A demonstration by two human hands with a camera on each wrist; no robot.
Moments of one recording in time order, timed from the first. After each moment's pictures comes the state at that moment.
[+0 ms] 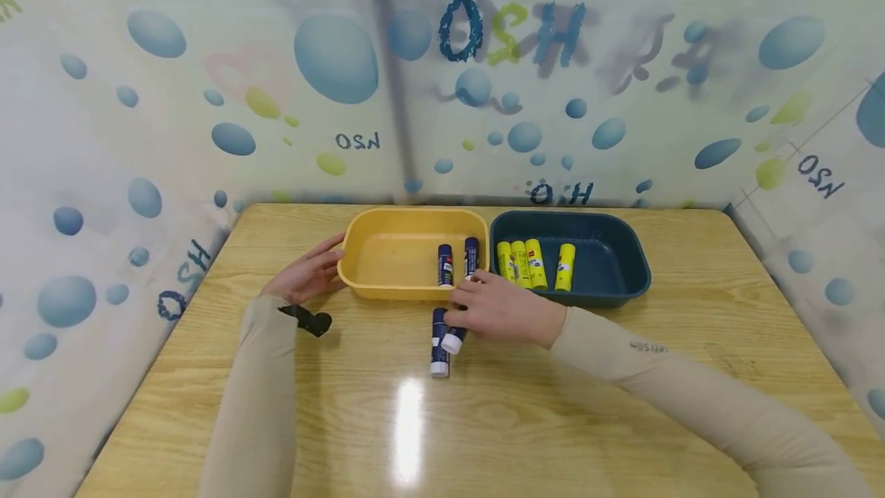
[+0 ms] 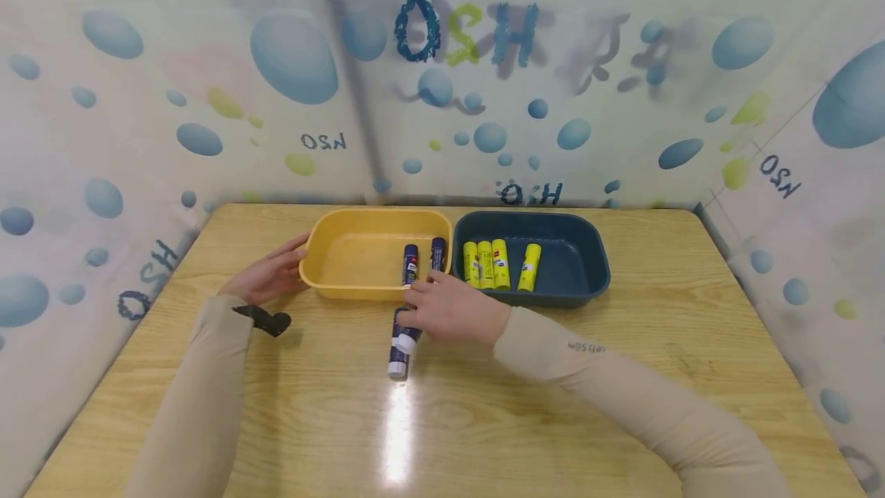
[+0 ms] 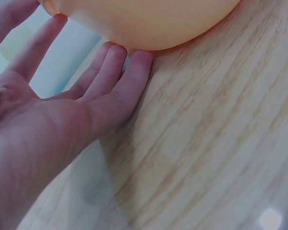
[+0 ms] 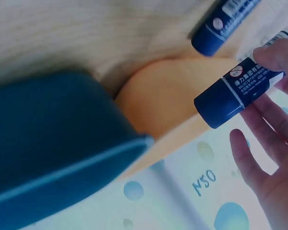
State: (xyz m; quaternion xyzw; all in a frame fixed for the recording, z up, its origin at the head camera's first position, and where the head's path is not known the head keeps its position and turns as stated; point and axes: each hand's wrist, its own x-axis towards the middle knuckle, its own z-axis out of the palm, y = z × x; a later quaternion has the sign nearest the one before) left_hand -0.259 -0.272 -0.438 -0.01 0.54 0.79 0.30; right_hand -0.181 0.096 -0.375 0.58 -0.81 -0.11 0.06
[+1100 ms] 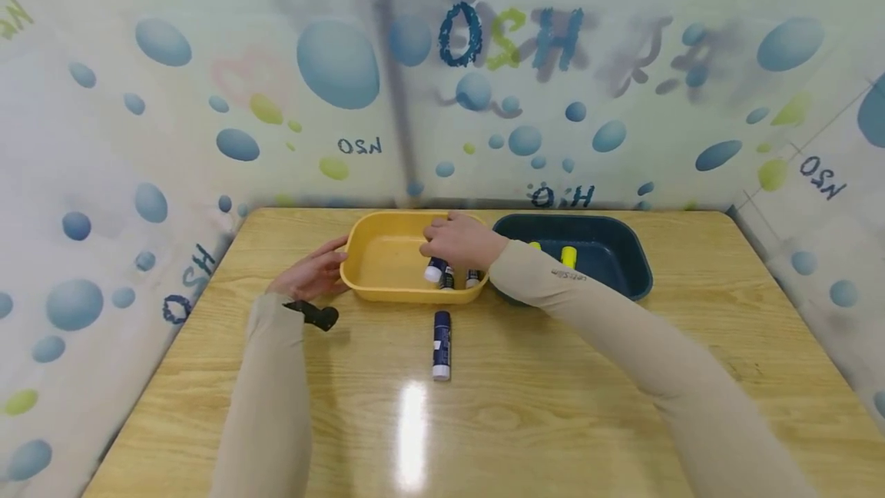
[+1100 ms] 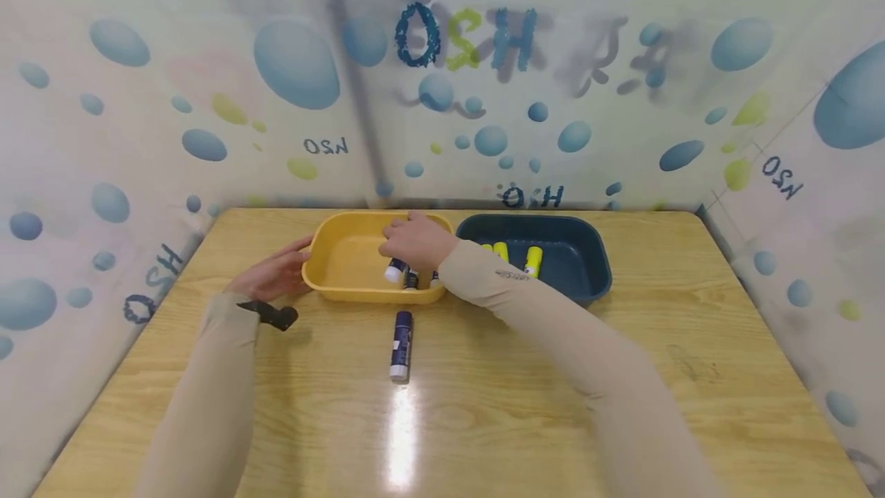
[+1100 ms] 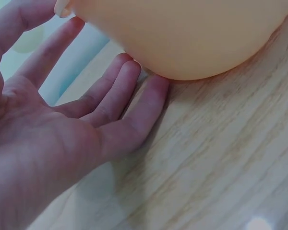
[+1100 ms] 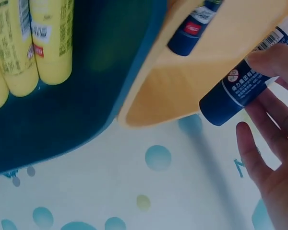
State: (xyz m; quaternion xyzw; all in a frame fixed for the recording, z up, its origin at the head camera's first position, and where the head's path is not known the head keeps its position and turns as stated) left_hand -0.268 -0.271 -0.441 -0.04 0.55 0.78 0.29; right_hand -0.275 0.040 -0.357 0.49 -0.85 -0.19 -0.01
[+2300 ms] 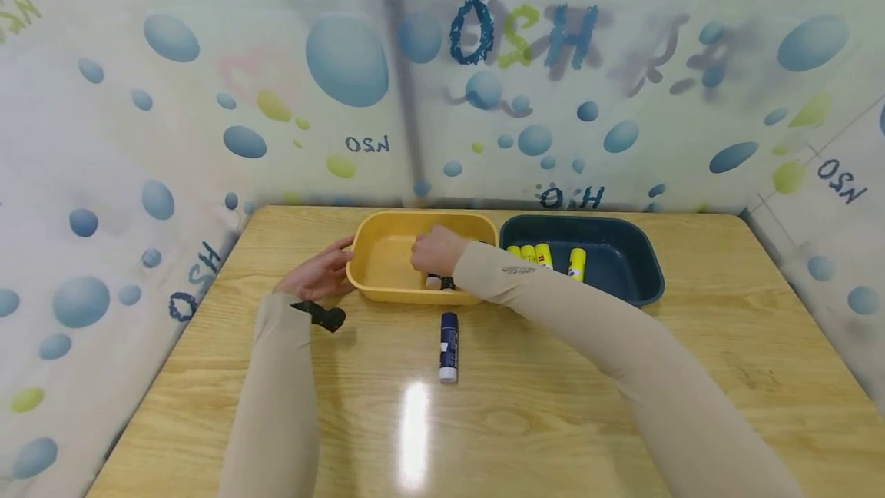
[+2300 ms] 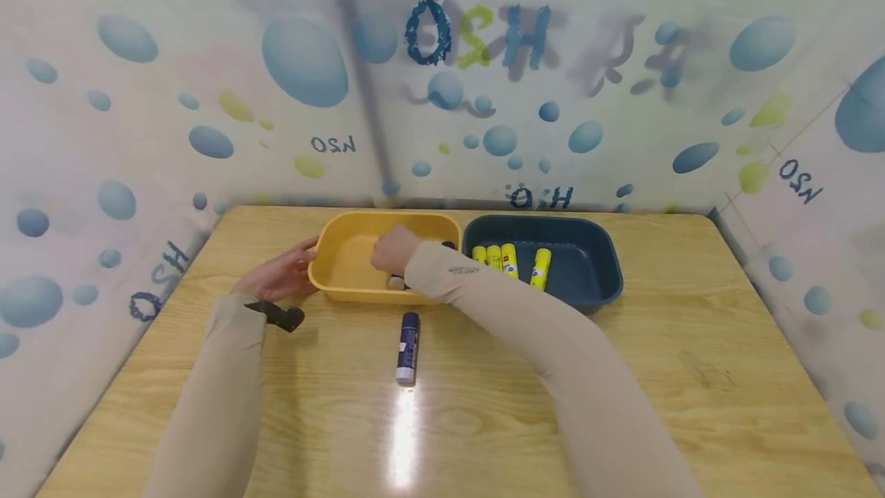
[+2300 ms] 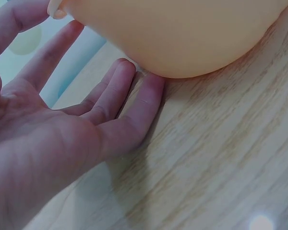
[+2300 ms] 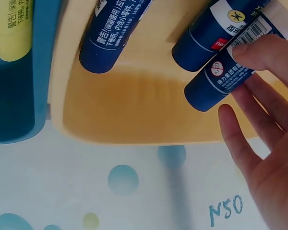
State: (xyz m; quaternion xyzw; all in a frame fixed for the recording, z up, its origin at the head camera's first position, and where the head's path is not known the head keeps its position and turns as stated) left_hand -0.267 -0.268 -0.440 -0.05 0.54 0.78 0.30; right_hand -0.283 -0.012 -0.385 0.48 -0.82 -0.31 -0.04
